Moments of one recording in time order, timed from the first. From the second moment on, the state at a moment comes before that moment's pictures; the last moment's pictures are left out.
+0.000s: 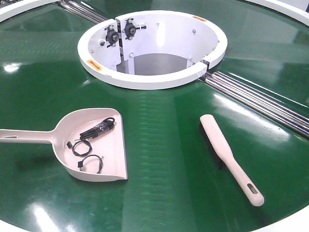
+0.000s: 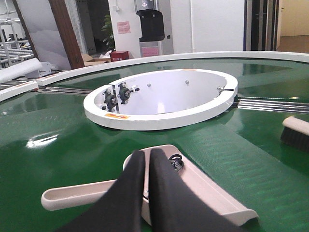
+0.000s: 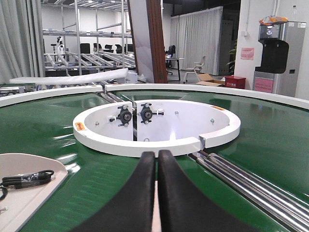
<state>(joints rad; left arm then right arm) -0.15 0.03 -0.22 -0.40 0.31 0.55 0.28 0.06 -0.16 -0.10 0.10 0.06</state>
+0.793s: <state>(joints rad) -0.09 -0.01 0.03 0.12 0.12 -0.01 0.28 0.06 -0.16 -0.10 0.10 0.06</state>
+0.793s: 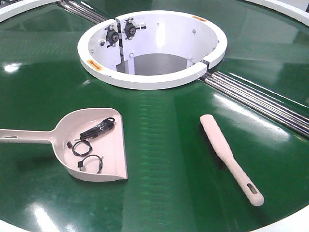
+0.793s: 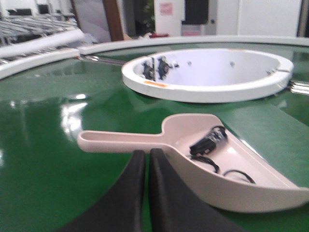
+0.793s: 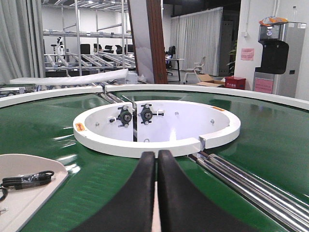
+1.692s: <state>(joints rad) -0.06 -0.01 0.03 0.08 0.10 -0.01 0.28 0.06 -0.16 -0.10 0.10 0.06</state>
